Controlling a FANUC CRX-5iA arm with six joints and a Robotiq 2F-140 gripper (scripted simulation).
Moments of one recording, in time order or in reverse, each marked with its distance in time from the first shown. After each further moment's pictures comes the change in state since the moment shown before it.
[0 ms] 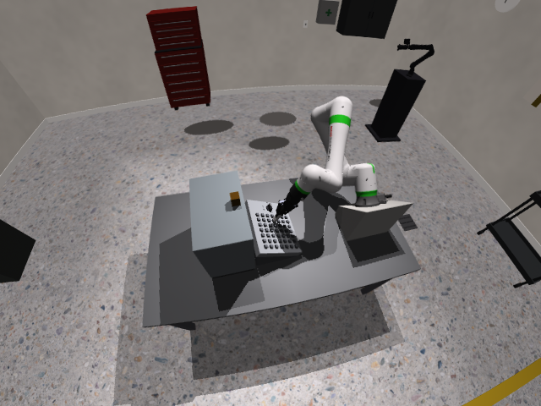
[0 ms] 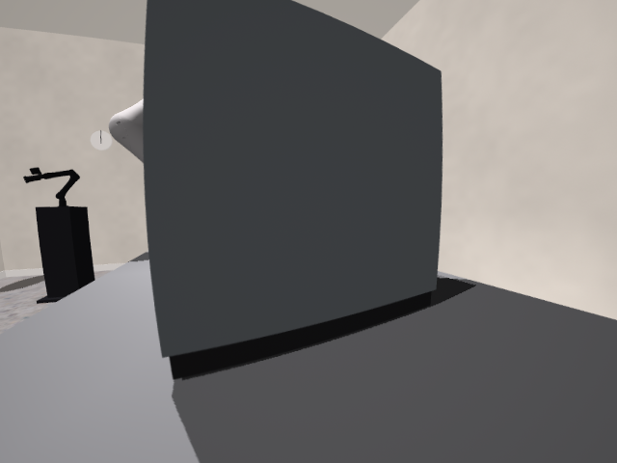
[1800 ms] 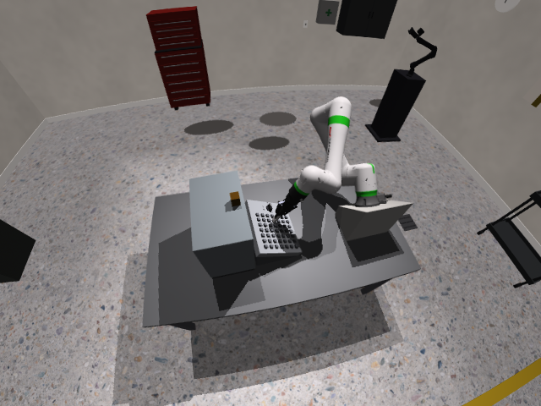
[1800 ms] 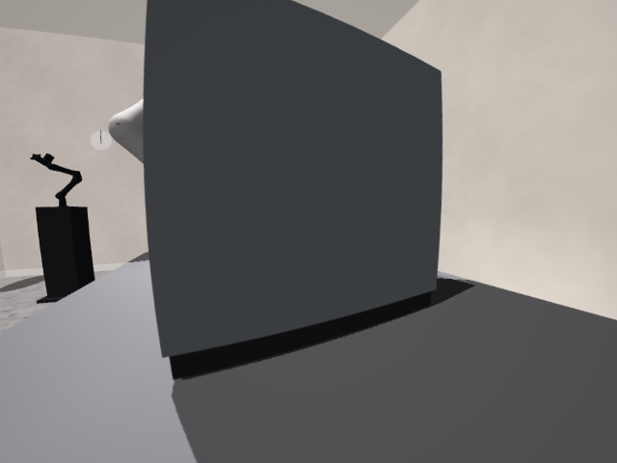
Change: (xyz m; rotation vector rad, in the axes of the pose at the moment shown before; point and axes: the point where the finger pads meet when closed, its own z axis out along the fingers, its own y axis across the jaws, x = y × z) arm 0.000 0.000 0.008 -0.001 0.000 0.000
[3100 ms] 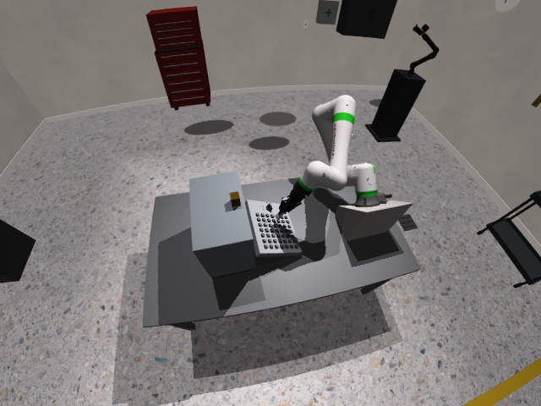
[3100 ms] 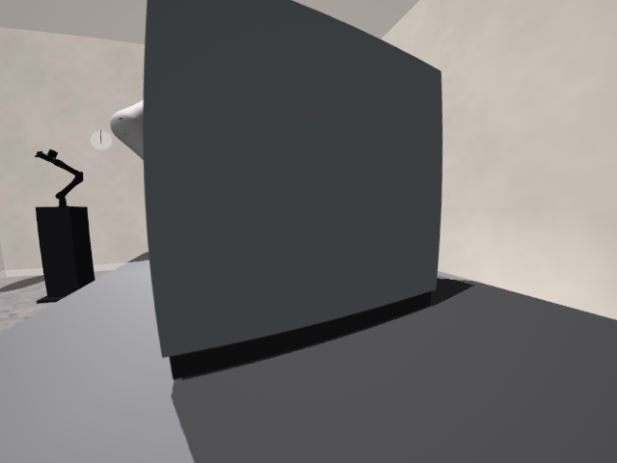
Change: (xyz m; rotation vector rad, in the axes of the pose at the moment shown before) arm -0.003 0.003 -0.036 0.000 0.000 -0.001
